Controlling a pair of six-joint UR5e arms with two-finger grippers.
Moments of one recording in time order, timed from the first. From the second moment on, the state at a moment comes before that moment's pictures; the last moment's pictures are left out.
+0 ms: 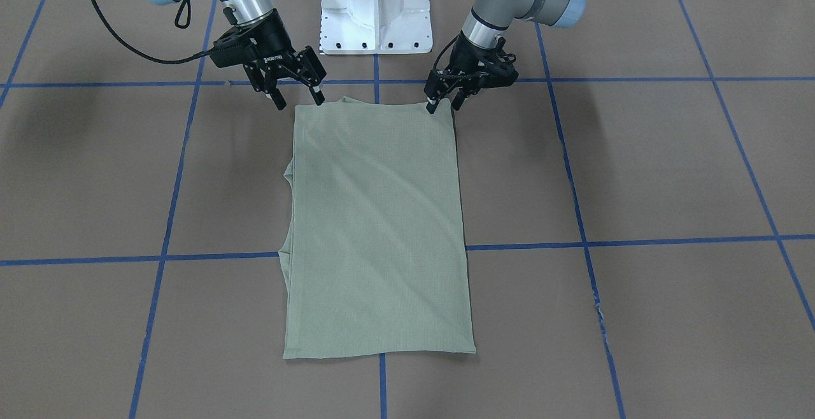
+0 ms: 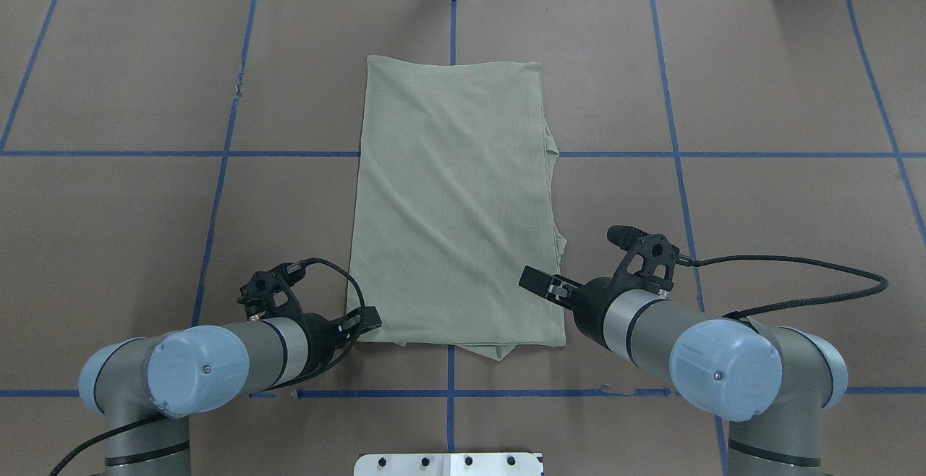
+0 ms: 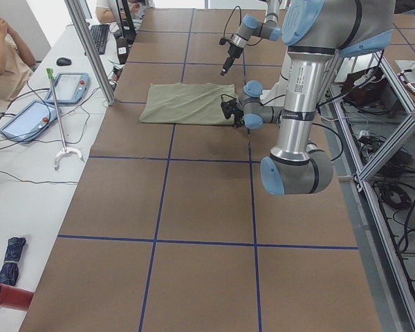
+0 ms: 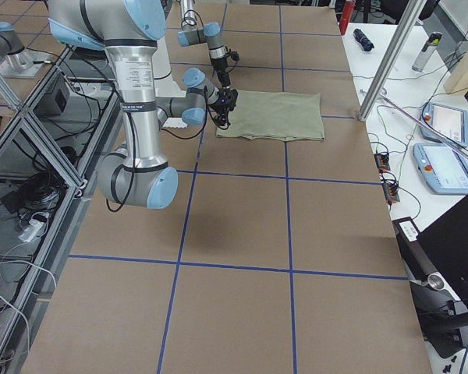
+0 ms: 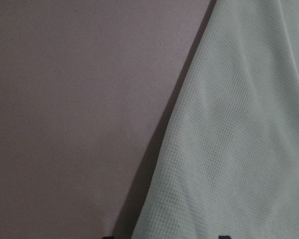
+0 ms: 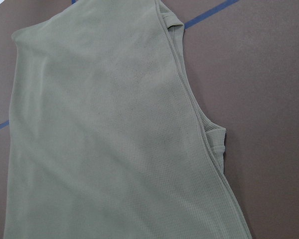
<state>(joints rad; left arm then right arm) -0.22 -1.83 -1.84 -2.18 -1.51 -1.86 0.24 -1.39 2.02 -1.04 1.33 1.72</state>
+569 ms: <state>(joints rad) -0.22 -1.84 -1.84 -2.18 -1.51 -1.86 0.24 -1.38 2.01 -1.04 1.32 1.75</state>
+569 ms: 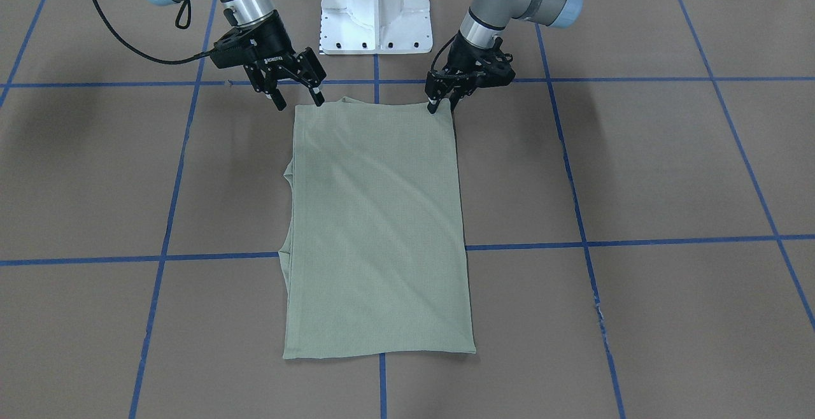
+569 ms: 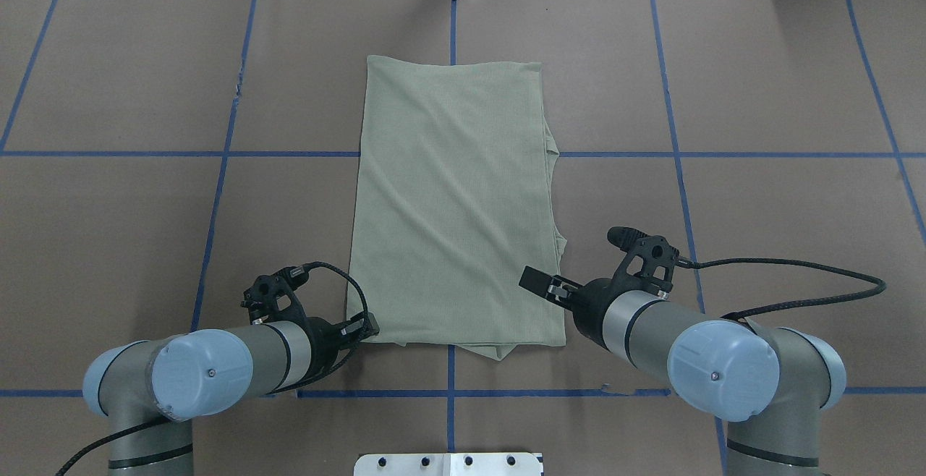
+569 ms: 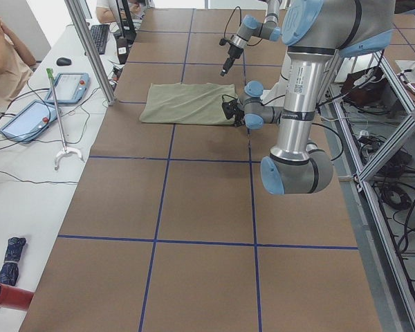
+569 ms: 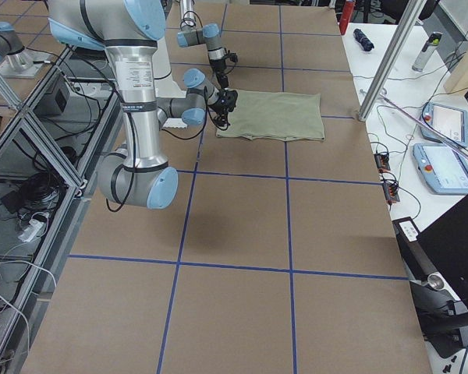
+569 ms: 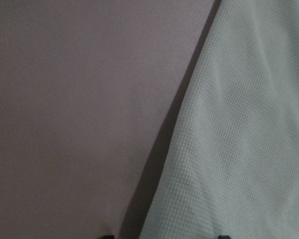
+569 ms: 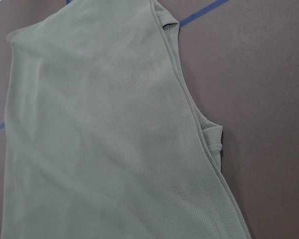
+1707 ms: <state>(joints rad) -0.22 -1.84 -1.89 -2.18 -1.49 -1.86 0.15 -1.23 1.92 -1.38 1.28 2.03</state>
